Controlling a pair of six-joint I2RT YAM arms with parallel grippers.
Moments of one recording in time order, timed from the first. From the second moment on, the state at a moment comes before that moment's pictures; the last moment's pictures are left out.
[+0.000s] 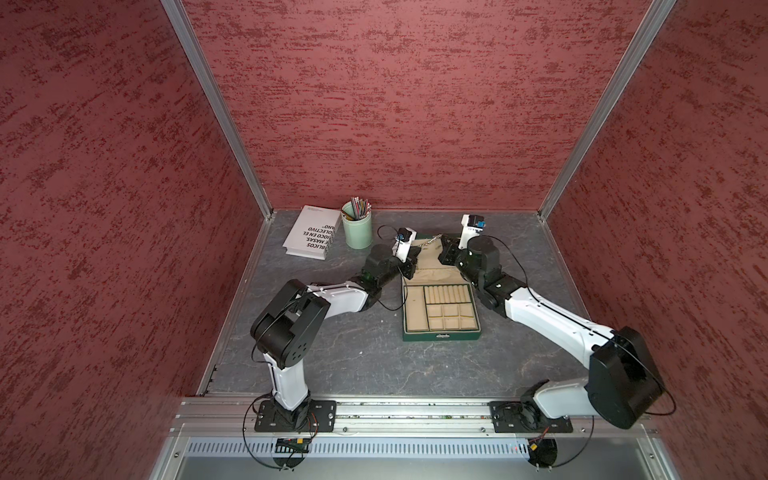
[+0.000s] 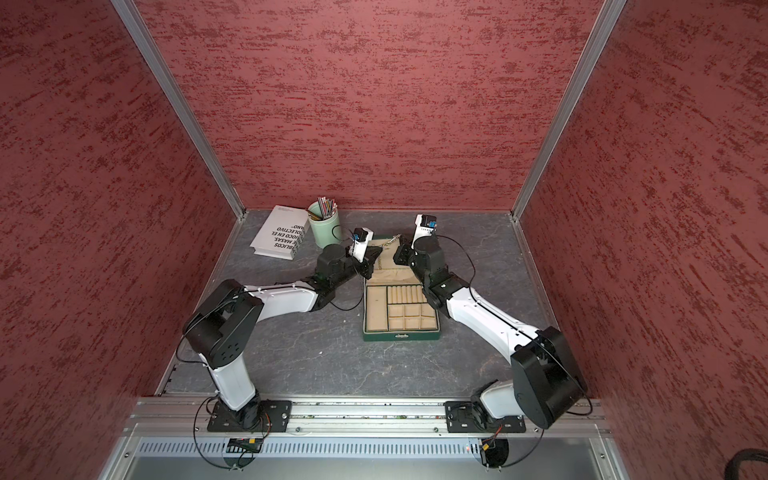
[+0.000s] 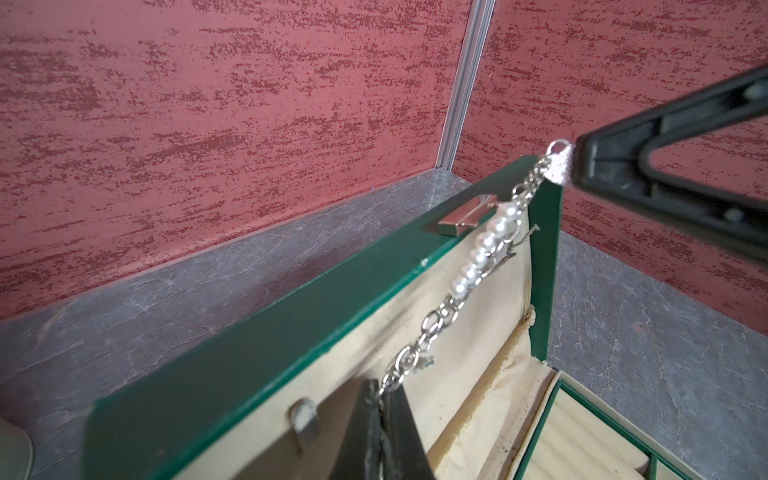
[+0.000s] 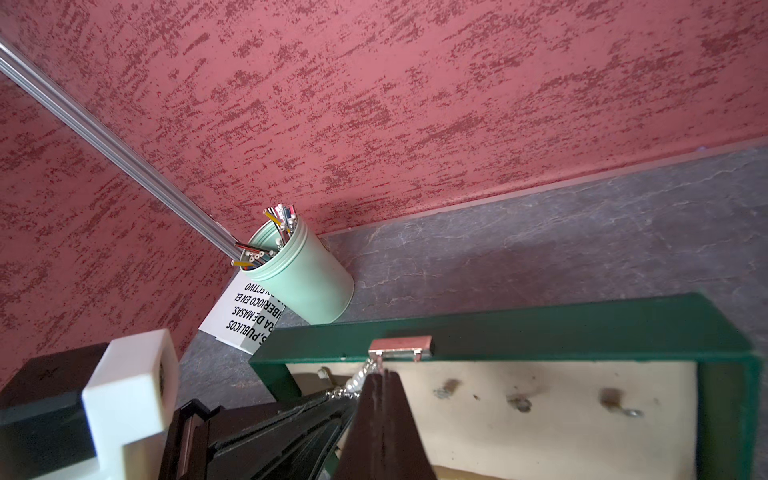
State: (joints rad) left arm -0.61 1.81 0.97 0.67 0.15 -0.09; right arm 0.53 1.41 0.93 0.22 0.16 0.55
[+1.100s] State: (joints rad) left arm -0.64 1.81 1.00 0.58 0.10 -0.07; right arm 0.51 1.49 0.85 0.25 0.18 0.66
